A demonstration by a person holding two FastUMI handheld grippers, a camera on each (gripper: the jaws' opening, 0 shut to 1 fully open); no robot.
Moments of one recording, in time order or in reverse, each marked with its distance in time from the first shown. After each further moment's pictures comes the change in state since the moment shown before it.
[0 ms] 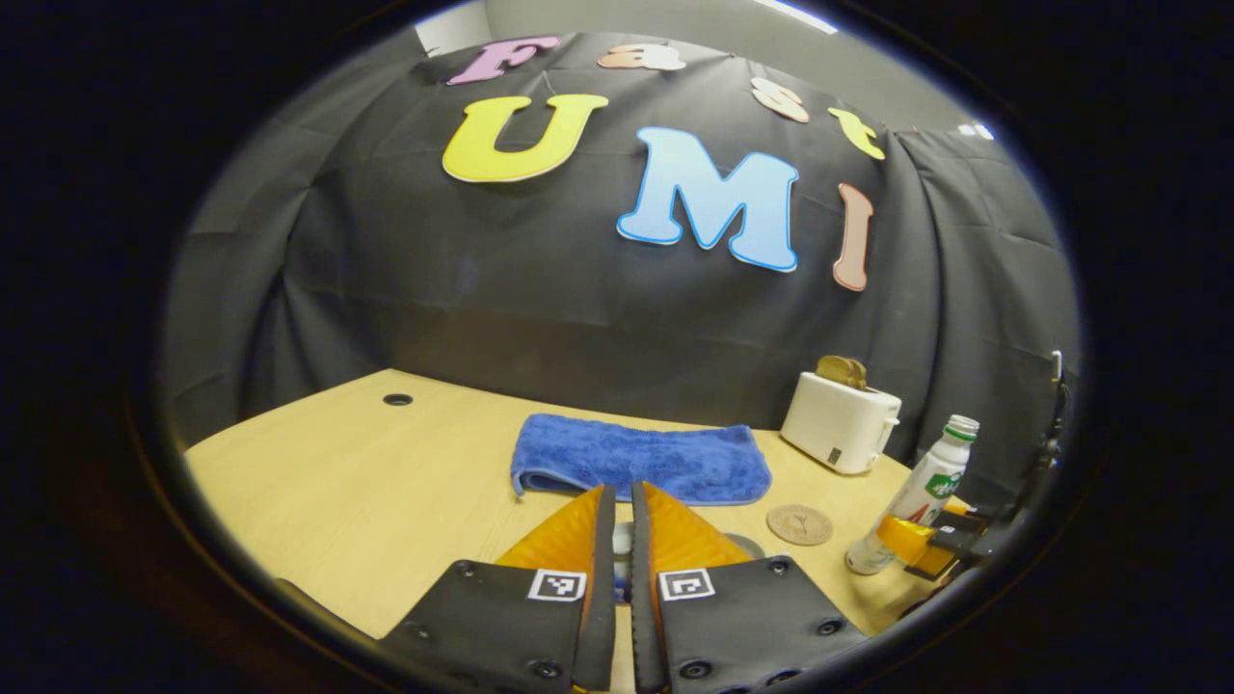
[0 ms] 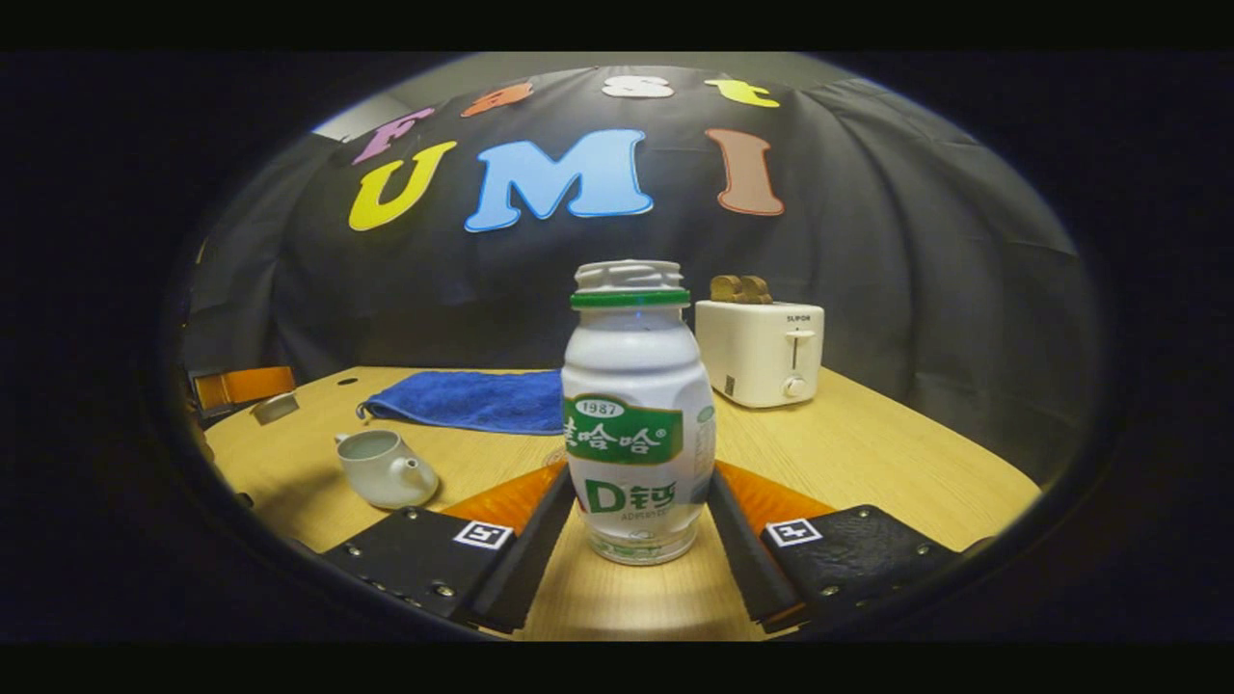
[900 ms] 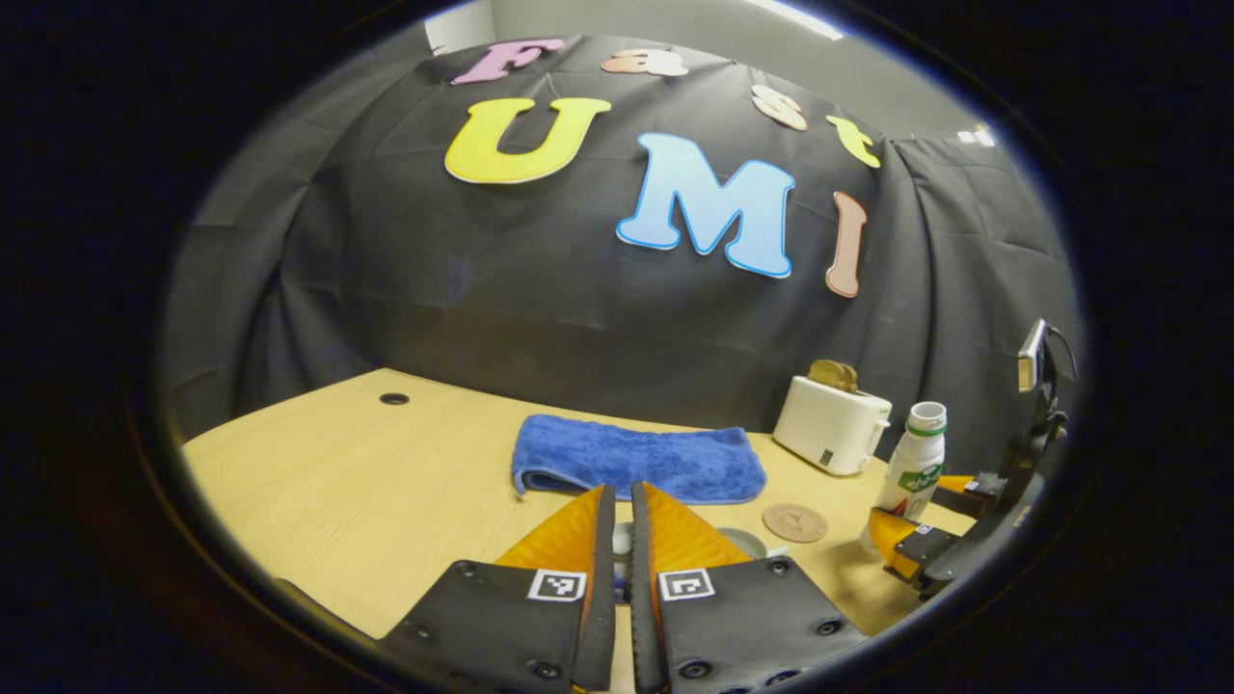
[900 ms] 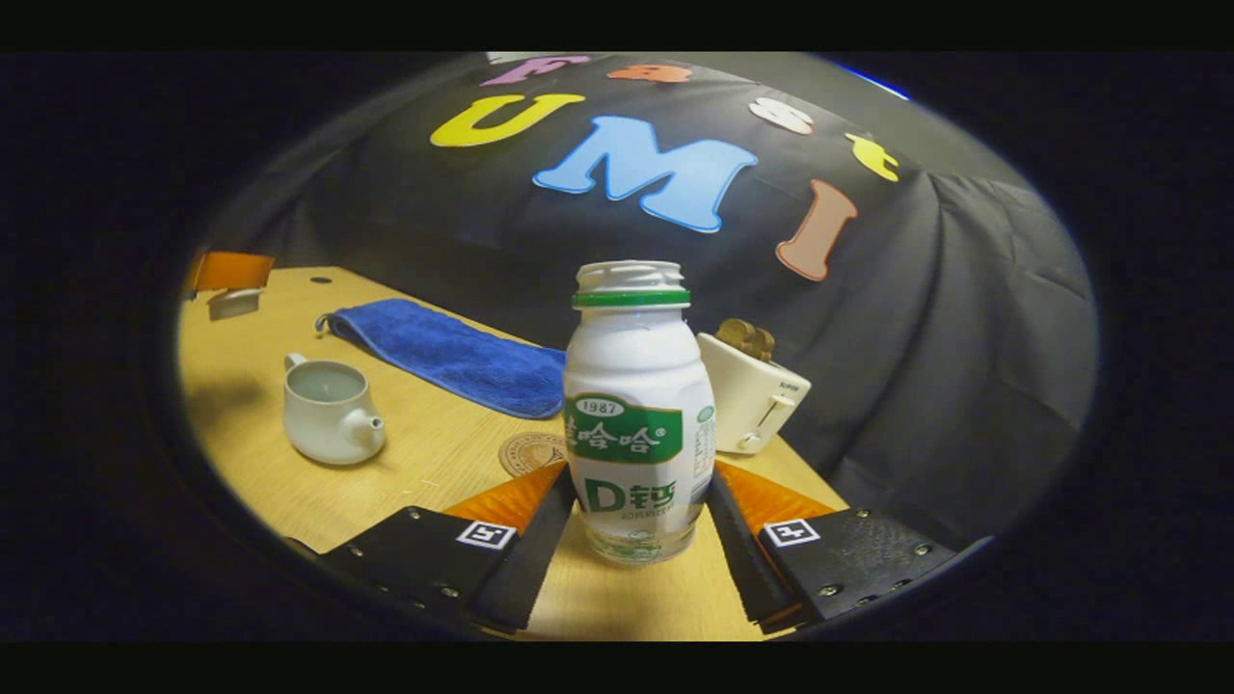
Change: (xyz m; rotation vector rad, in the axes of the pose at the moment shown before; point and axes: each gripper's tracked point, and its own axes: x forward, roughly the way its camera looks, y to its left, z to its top) left arm -0.006 0.010 0.002 -0.013 -0.017 -0.024; right arm 0.001 0.007 0.025 -0.511 0.004 -0.184
